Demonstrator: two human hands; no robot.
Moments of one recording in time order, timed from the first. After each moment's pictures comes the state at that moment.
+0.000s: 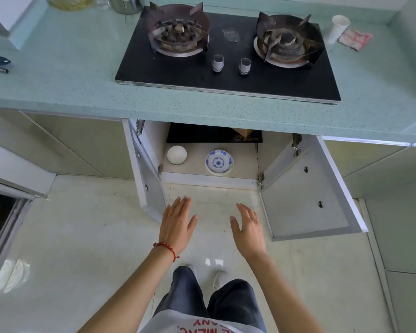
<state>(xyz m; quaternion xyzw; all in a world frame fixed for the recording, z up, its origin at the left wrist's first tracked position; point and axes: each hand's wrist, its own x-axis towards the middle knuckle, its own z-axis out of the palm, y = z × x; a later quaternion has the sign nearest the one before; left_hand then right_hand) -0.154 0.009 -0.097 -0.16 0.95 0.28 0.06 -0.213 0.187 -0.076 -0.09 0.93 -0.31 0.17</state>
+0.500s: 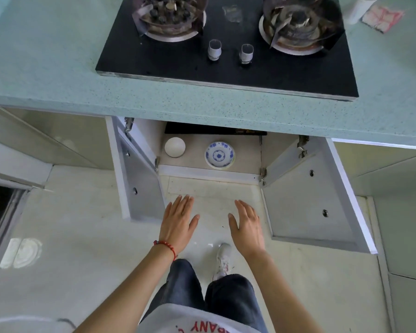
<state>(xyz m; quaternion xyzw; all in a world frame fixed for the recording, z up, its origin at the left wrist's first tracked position) -0.210 0.021 -0.122 -0.16 0.95 0.21 0.14 -0.275 0.193 -0.103 -0.12 0.93 -0.28 0.19</state>
